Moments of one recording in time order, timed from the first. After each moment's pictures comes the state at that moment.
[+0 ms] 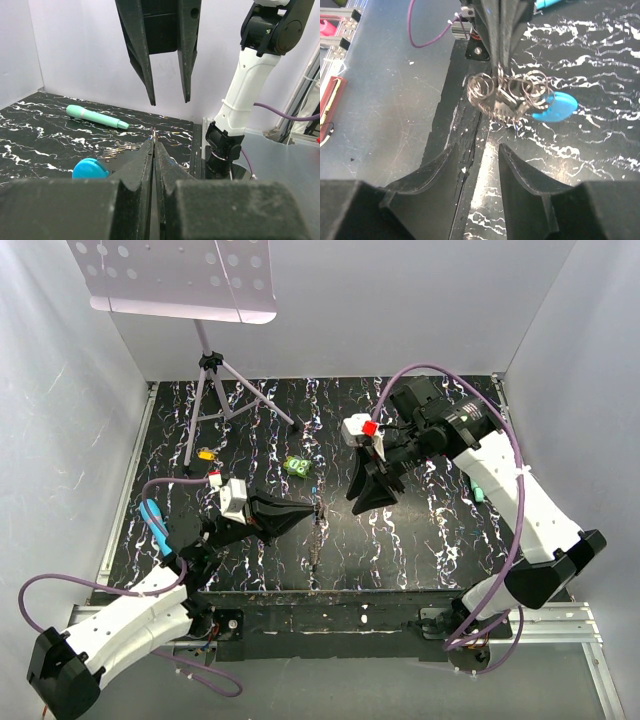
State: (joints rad) left arm -0.70 0.70 0.39 0.75 0.58 -0.35; right arm 0.66 1.47 1.78 -1.40 -1.08 -0.82
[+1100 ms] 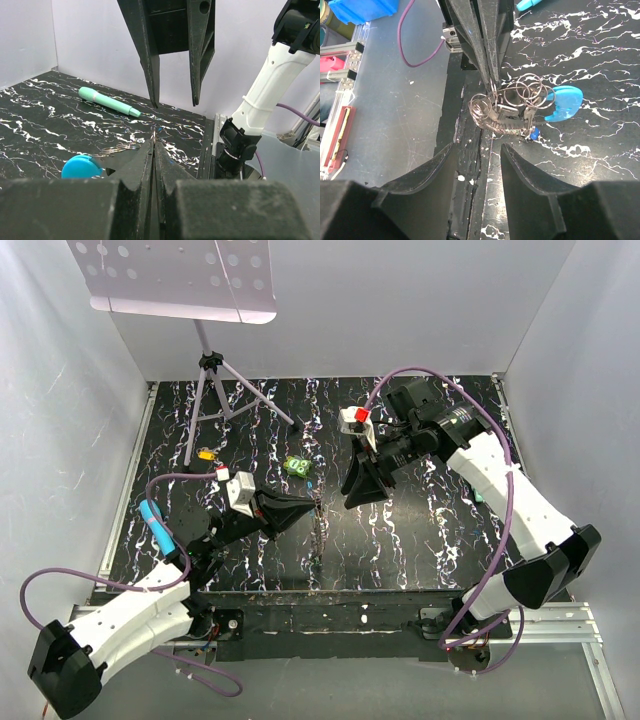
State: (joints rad) left arm -0.70 0.73 0.39 0.69 0.50 -0.34; right arm 0.62 1.47 1.65 -1.18 -1.09 -0.57
